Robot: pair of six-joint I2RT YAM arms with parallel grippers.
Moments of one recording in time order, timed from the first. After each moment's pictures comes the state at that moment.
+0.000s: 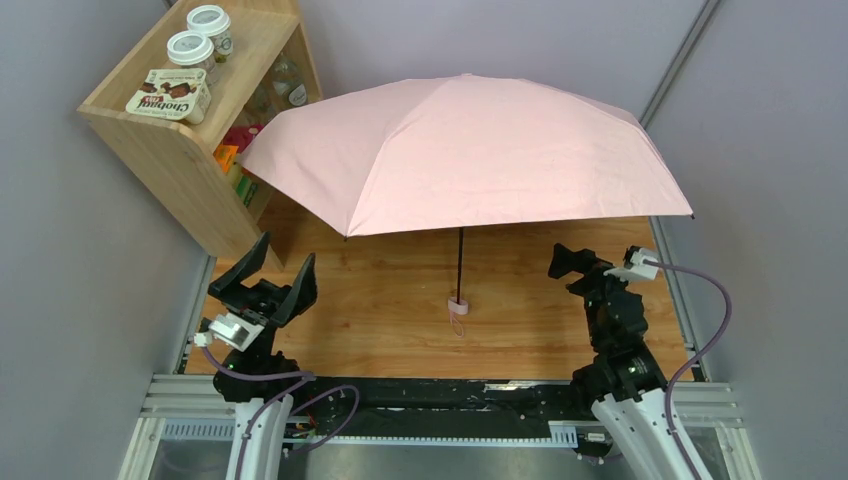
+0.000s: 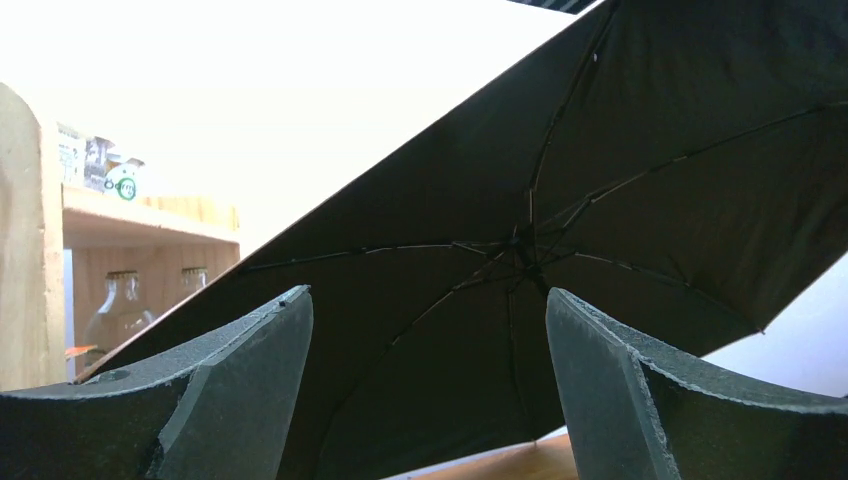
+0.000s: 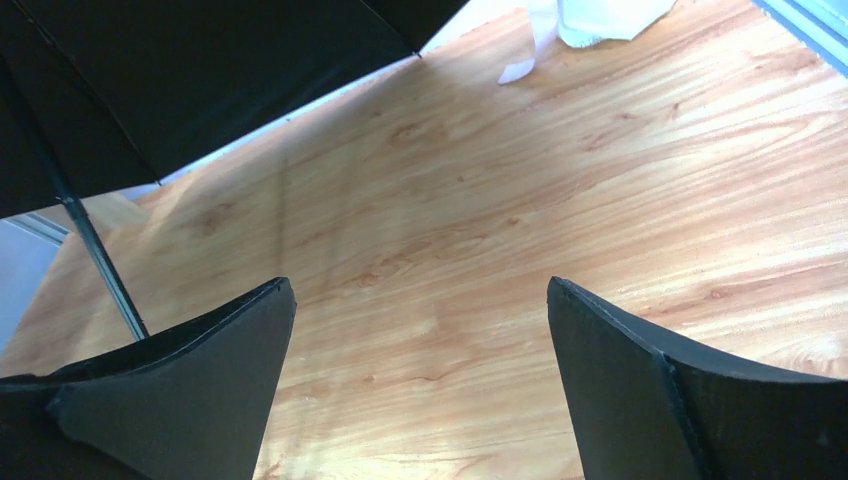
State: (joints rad) left arm 0.00 0.01 0.06 0.94 0.33 -0.31; right arm 0.33 0.22 0.29 -0.11 0.38 0.48
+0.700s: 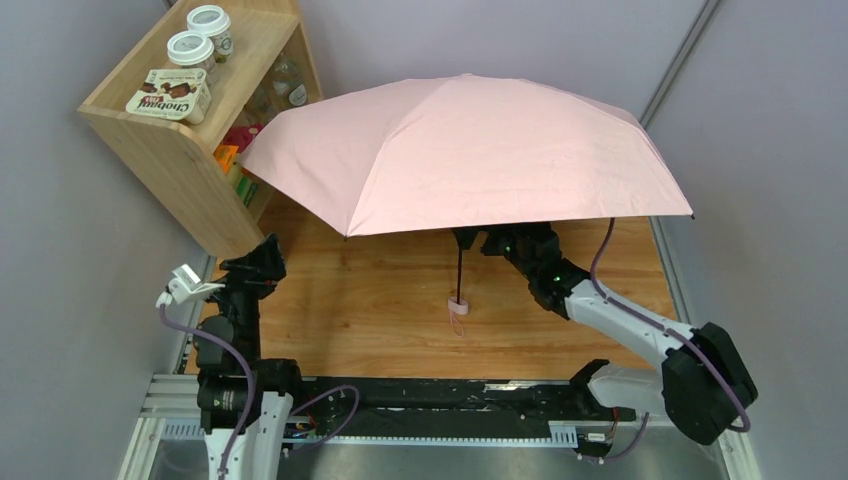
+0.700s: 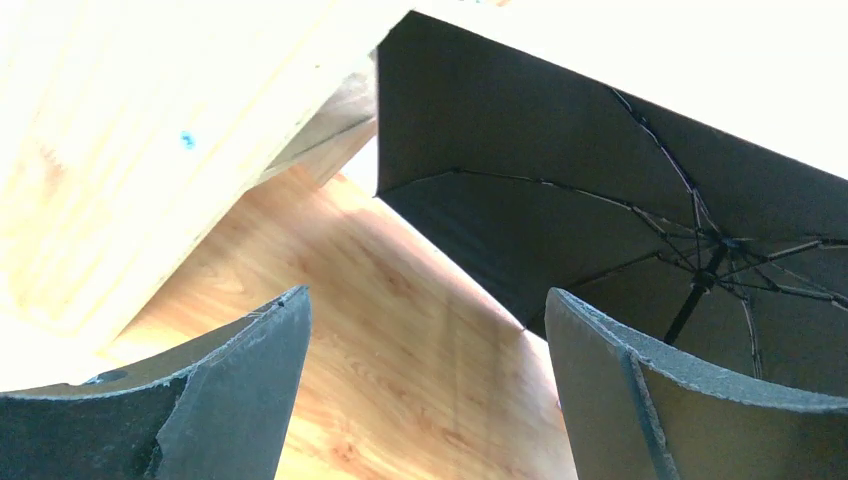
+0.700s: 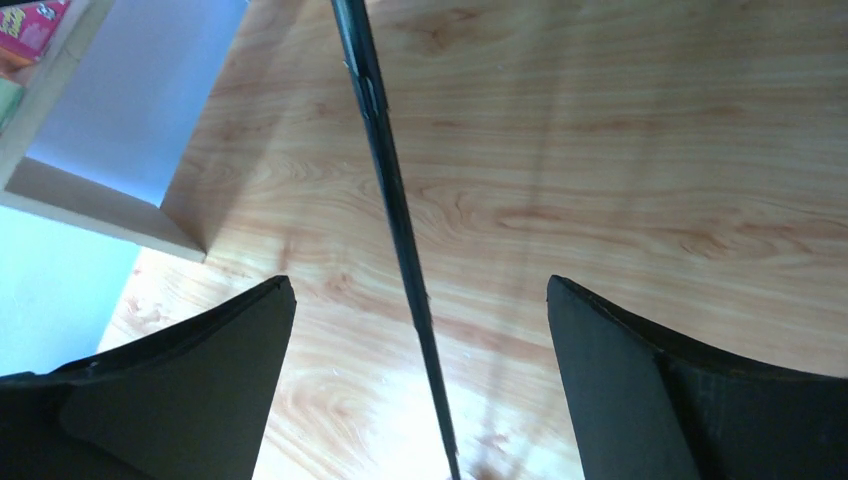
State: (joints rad) left arm 0.00 0.05 0.46 -0.24 -0.17 -0.78; right arm 0.60 1.14 0.62 0.27 0.09 0.59
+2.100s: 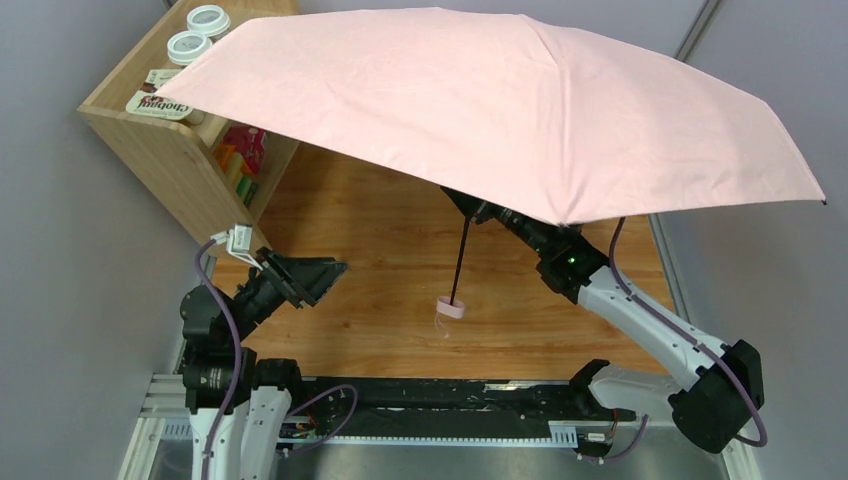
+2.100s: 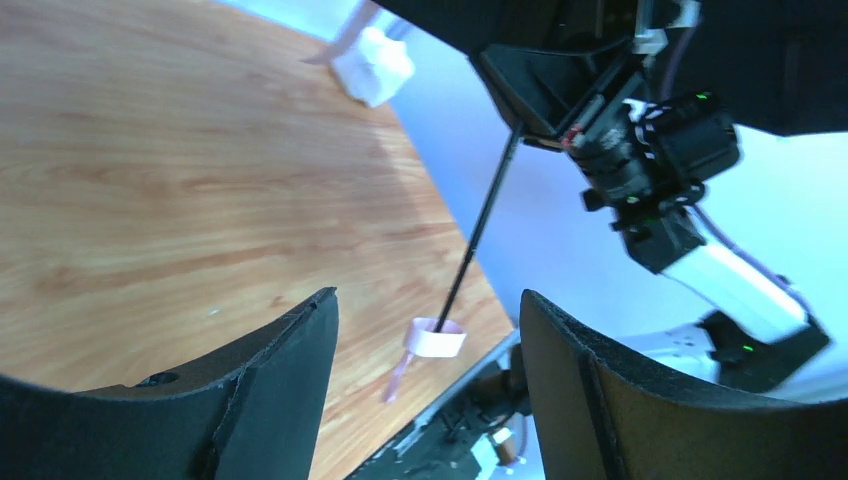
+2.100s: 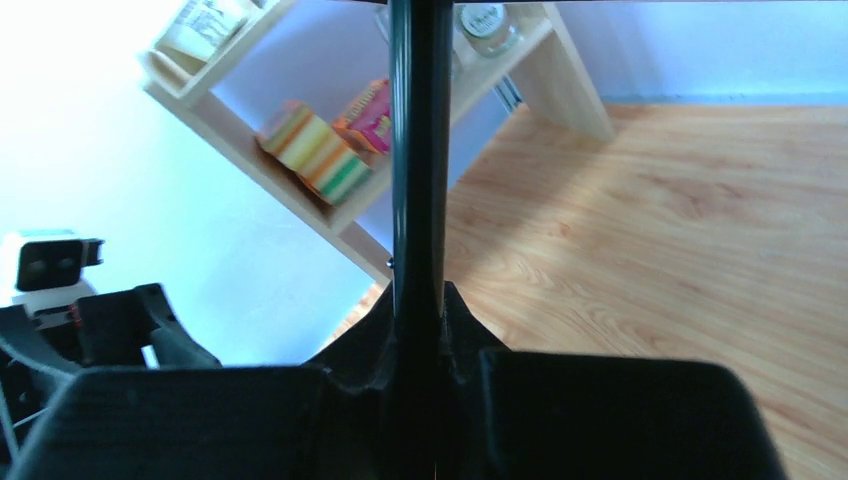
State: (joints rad) left arm 0.00 0.26 0.71 -0.40 0.69 -0.83; right arm 0.65 1.15 0.93 0.33 -0.15 0.65
